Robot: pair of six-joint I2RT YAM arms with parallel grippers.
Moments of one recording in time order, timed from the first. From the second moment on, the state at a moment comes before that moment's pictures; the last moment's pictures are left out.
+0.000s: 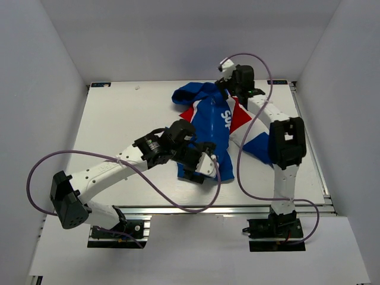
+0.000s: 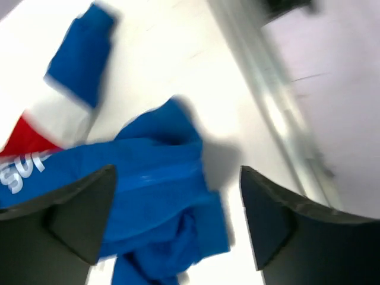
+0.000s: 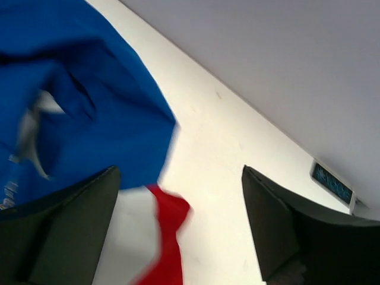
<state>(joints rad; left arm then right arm) -0.94 1.38 1.26 -0.61 0.57 0.96 0.30 2.13 1.77 -0.05 -0.05 -0.49</state>
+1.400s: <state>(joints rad) -0.25 1.29 1.28 -0.79 -0.49 -0.75 -0.02 1.38 1.16 -0.58 0.17 0.39</state>
